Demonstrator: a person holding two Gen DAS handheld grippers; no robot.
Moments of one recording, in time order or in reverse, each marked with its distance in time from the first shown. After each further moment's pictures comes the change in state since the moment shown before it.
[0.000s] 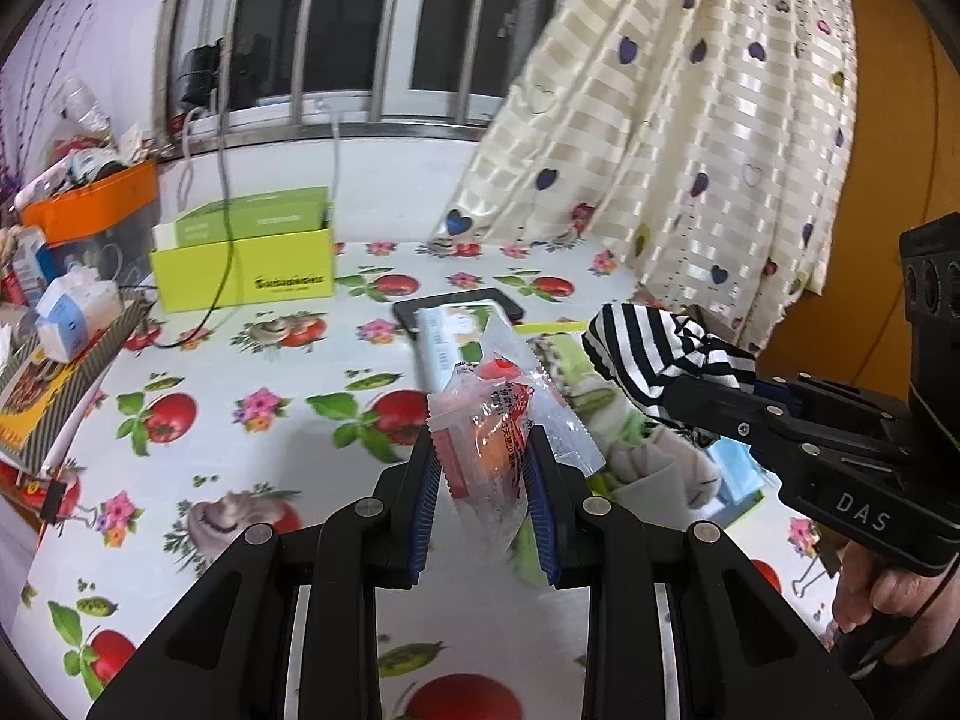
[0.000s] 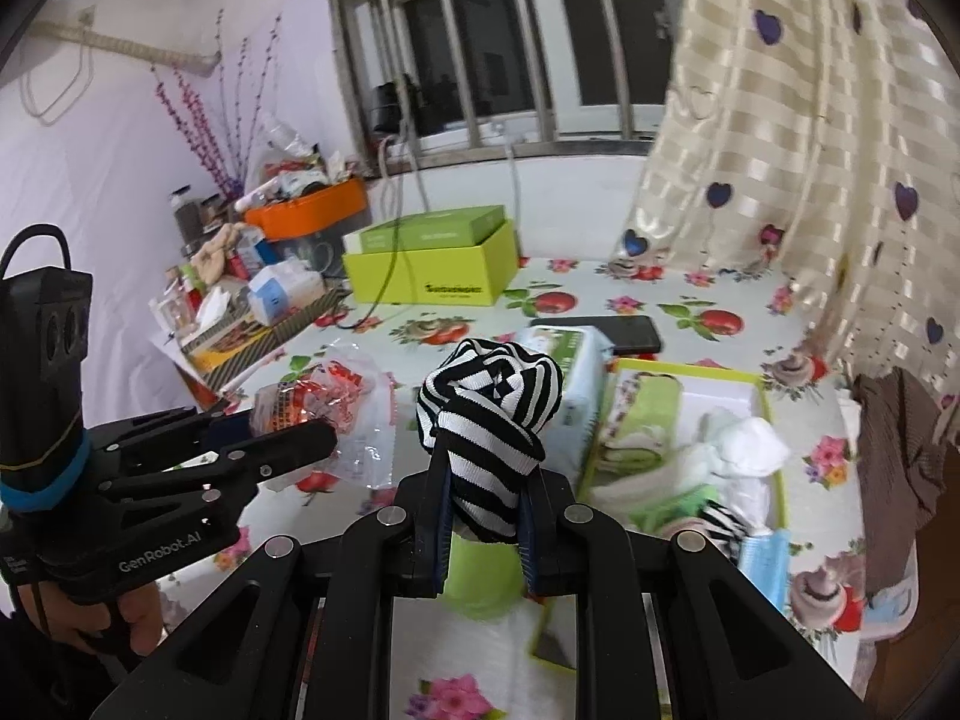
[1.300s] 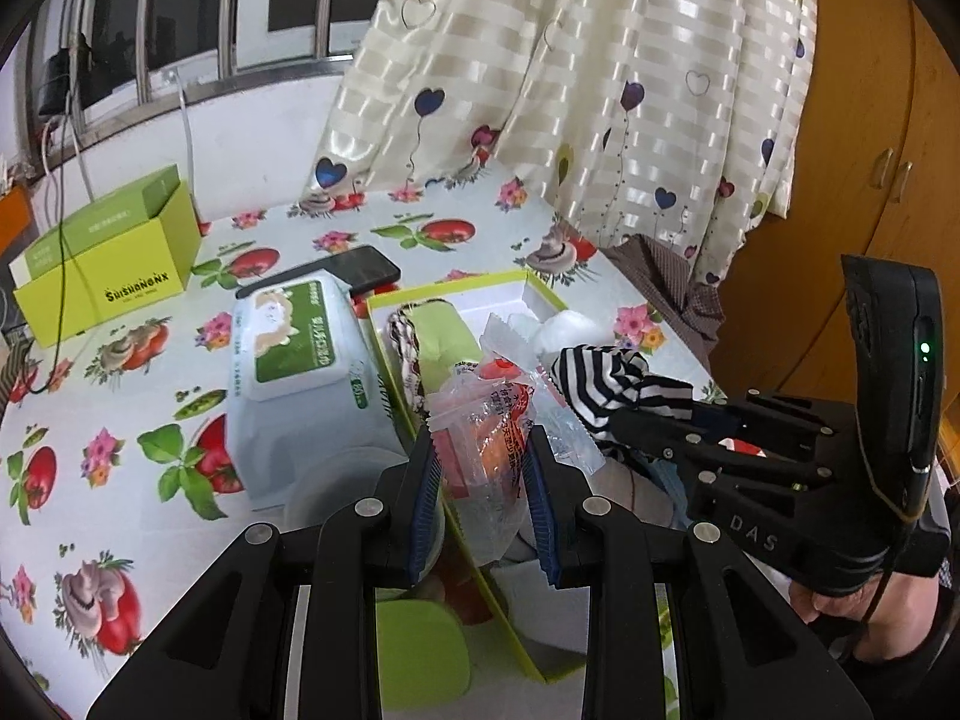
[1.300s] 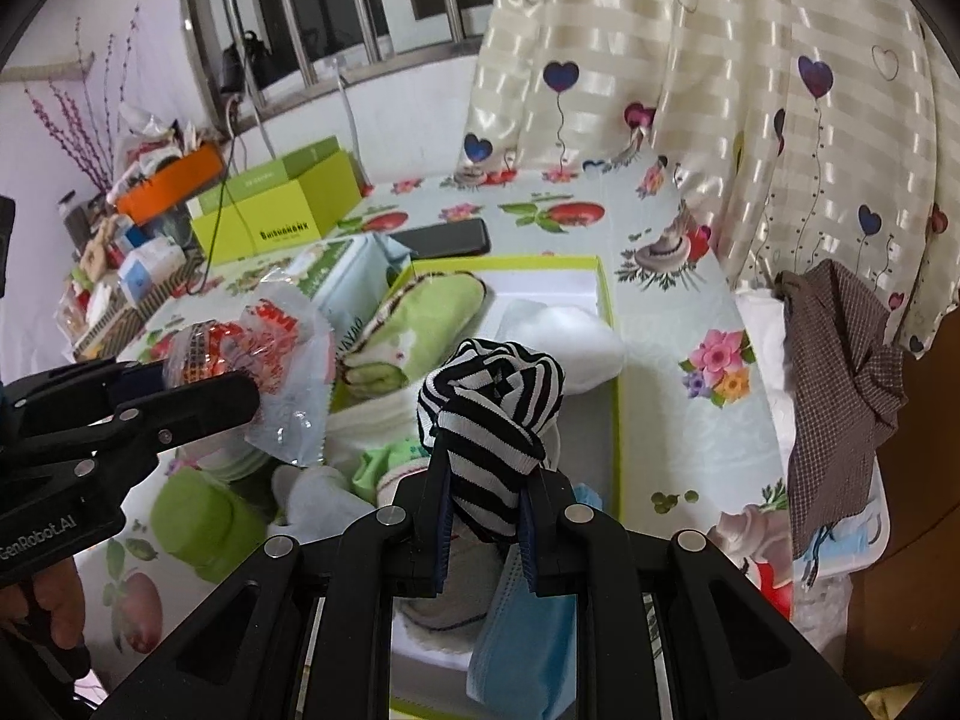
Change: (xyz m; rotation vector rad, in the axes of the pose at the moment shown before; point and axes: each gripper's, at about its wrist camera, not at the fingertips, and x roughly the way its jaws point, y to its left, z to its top) left arm 0.113 -0.087 0.019 0.119 0.163 -0.115; right arm 0.046 -0.133 -0.041 0.136 0.154 -0.165
